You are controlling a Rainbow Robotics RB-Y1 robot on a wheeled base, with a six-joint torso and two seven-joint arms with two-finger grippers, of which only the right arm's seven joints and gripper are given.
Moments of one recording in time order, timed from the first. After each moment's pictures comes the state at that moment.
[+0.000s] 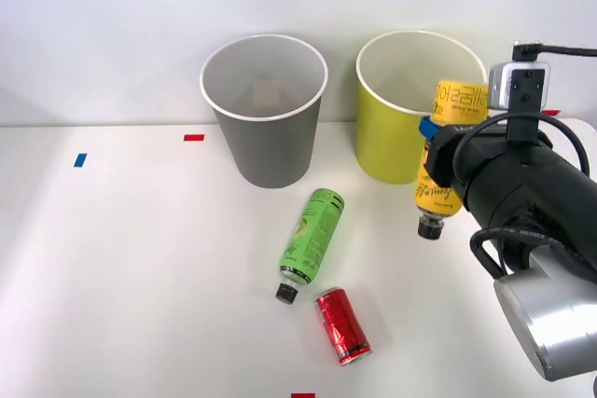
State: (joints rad) arm -0.06 -0.32 0.27 -2.55 0.17 1.15 1.11
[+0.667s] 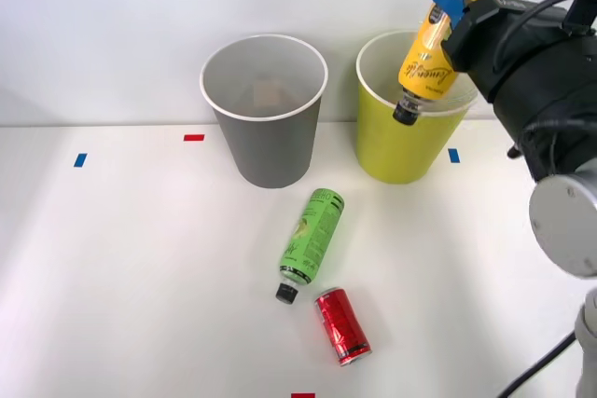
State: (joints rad) arm -0.29 -0.14 -0.03 -2.37 -0.18 0.84 1.29
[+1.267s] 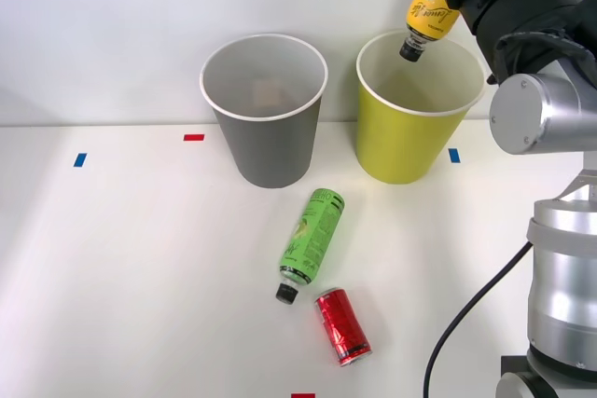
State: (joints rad) arm -0.53 -0.10 -0.15 -1.93 -0.18 0.57 1.41
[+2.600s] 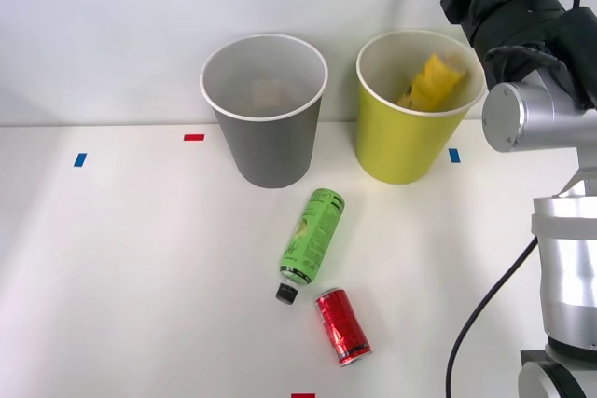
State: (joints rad) arm -0.51 -0.20 -0.11 -1.80 -0.17 0.40 1.49
